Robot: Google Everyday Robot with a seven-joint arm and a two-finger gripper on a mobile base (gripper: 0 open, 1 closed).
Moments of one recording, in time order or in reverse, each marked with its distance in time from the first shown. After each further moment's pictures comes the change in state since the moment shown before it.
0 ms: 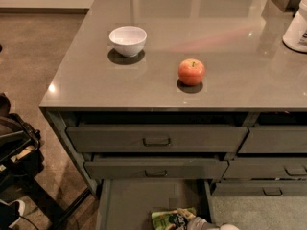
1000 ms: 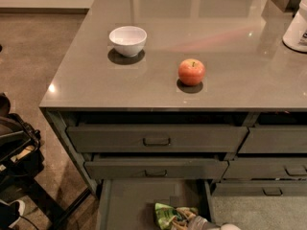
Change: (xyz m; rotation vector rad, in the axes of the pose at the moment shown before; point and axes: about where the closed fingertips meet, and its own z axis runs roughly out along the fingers) arm 0.000 0.000 0.000 0.000 0.000 0.000
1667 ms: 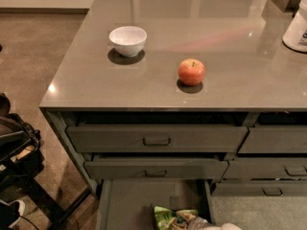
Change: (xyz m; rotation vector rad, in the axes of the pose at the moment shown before) arm -0.013 0.011 -0.010 -0.014 0.021 -0.012
